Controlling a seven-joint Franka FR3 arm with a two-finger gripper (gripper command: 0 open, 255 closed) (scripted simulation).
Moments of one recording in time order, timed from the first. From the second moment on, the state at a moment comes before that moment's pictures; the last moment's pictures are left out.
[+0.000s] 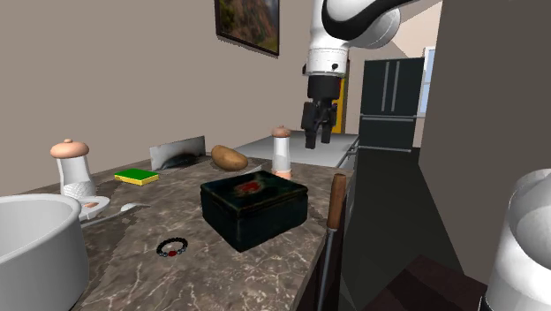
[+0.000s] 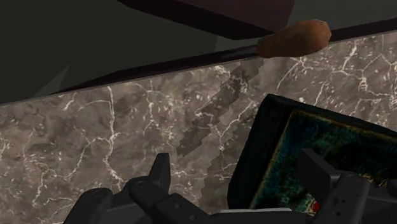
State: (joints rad) arm 0.12 -0.51 0.11 -2.29 0.09 1.82 -0.13
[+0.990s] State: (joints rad) arm 0.27 -0.07 0.27 -2.02 0.04 1.98 -0.31
